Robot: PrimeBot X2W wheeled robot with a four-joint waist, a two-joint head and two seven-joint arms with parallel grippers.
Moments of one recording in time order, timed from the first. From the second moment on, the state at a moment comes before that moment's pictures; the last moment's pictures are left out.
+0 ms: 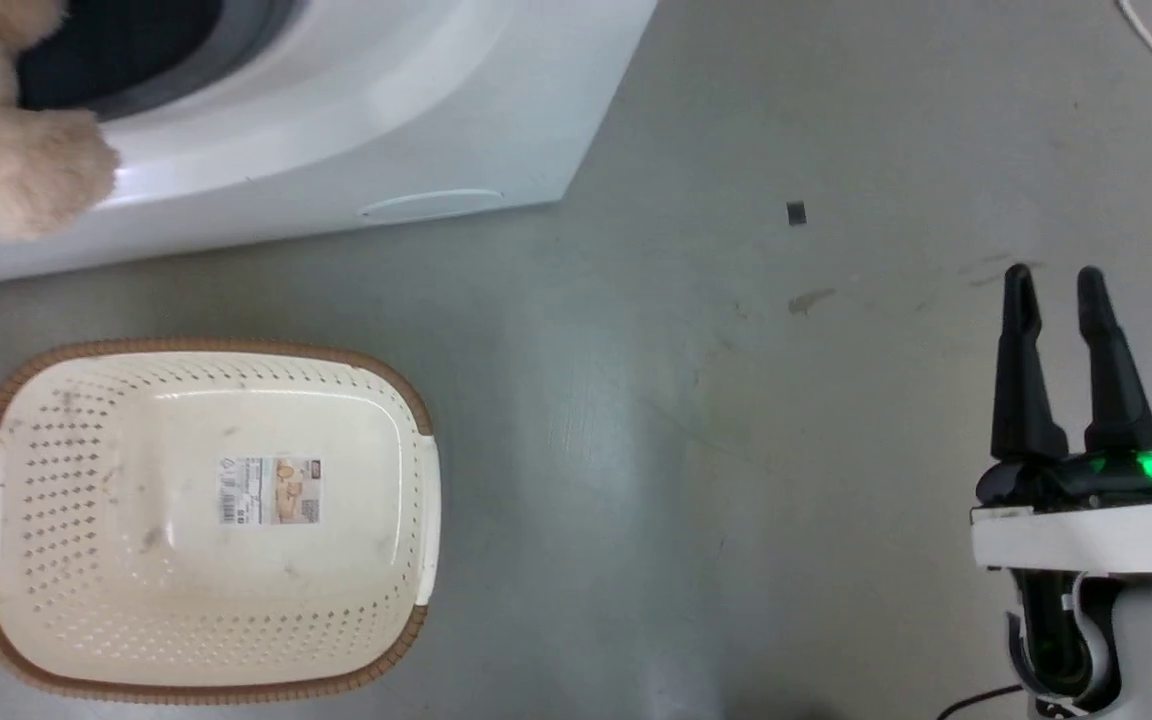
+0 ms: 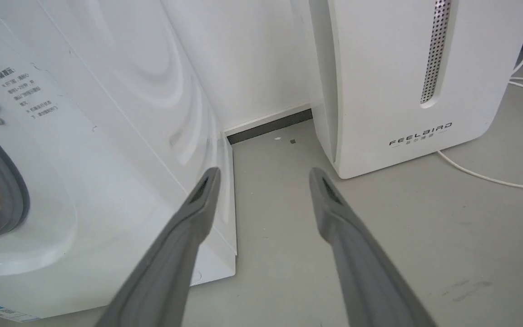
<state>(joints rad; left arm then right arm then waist) -1.57 0.44 -0.18 1.20 -0.21 -0.04 -0.26 -0.22 -0.05 -0.02 -0.04 0.44 0.13 -0.26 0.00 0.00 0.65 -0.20</state>
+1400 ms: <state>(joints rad) -0.25 0.16 -0.03 0.27 -0.10 0.07 -0.26 0.00 -0.05 -0.04 0.01 0.28 0.13 -0.26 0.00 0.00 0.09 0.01</state>
